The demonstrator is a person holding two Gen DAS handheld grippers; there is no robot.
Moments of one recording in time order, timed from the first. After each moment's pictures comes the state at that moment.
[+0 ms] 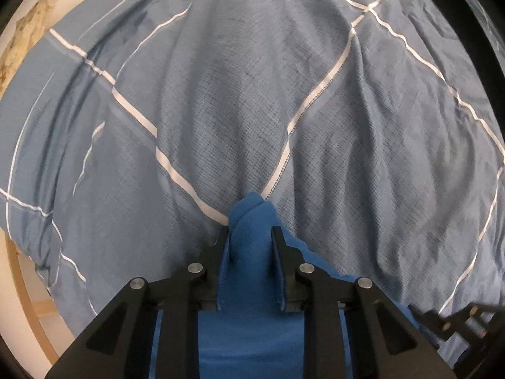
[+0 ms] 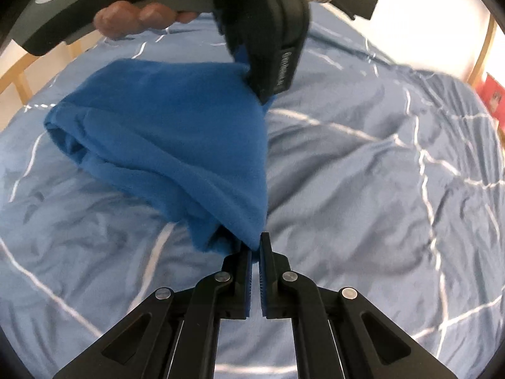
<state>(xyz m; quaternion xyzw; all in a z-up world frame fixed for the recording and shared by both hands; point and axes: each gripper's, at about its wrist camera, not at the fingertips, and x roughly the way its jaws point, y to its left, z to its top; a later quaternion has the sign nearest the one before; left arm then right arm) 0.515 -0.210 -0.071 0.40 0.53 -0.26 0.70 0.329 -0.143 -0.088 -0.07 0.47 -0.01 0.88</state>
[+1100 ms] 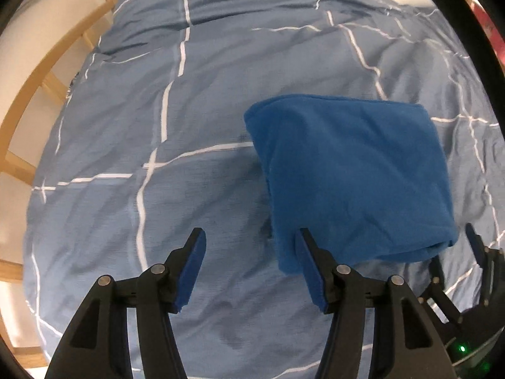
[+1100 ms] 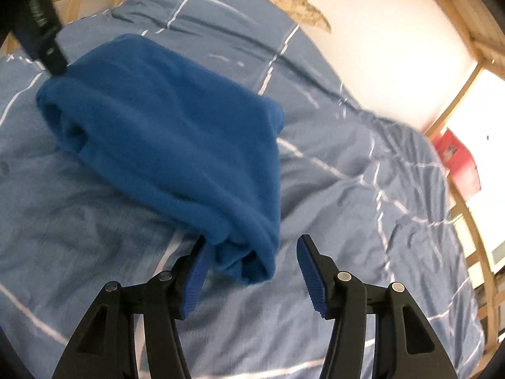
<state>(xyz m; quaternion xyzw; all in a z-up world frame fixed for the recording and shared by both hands) 0.435 0.065 -0.041 0.10 0.56 -0.06 0.82 0.320 -0.076 -0.099 -0.22 0.40 -0.12 0.88</state>
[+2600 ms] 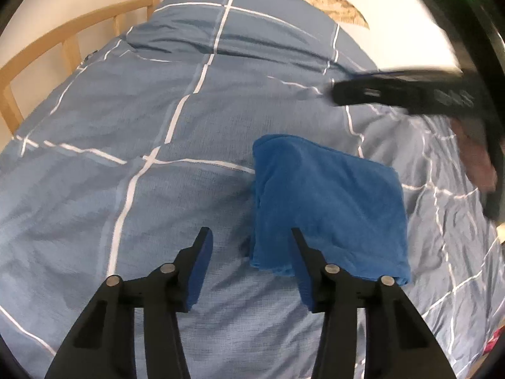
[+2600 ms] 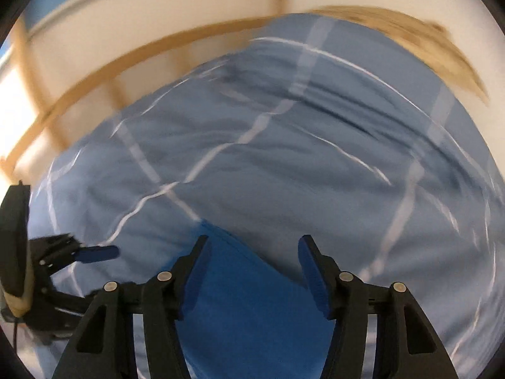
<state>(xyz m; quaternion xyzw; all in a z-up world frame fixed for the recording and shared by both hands) 0.400 0.108 -0.035 -0.08 0.46 -0.08 0.88 0.518 -0.021 0.029 -0.17 0.44 0.30 0.83</state>
